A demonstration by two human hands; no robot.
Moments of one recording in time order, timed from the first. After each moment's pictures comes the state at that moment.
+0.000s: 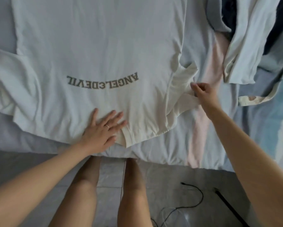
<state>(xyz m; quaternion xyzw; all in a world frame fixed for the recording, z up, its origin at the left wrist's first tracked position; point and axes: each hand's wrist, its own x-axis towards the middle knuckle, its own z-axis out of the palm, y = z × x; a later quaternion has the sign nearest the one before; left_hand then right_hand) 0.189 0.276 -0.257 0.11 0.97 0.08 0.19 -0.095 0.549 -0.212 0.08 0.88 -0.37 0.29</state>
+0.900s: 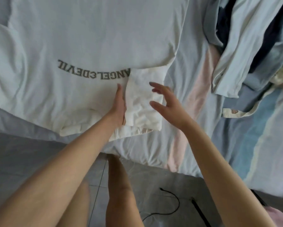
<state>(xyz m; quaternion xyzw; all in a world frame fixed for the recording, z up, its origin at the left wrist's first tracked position) 0.055 0.368 -0.225 -0.46 0.22 0.85 0.11 -0.041 0.504 -0.147 -0.22 0.80 -0.36 0.43</state>
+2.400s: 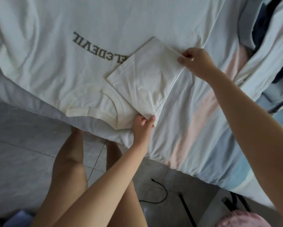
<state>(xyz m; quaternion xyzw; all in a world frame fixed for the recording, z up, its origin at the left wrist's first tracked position) 0.106 0.468 -0.218 -0.62 0.32 0.71 -0.03 -0.154 0.438 -0.204 -0.27 0.89 -0.11 0.34</state>
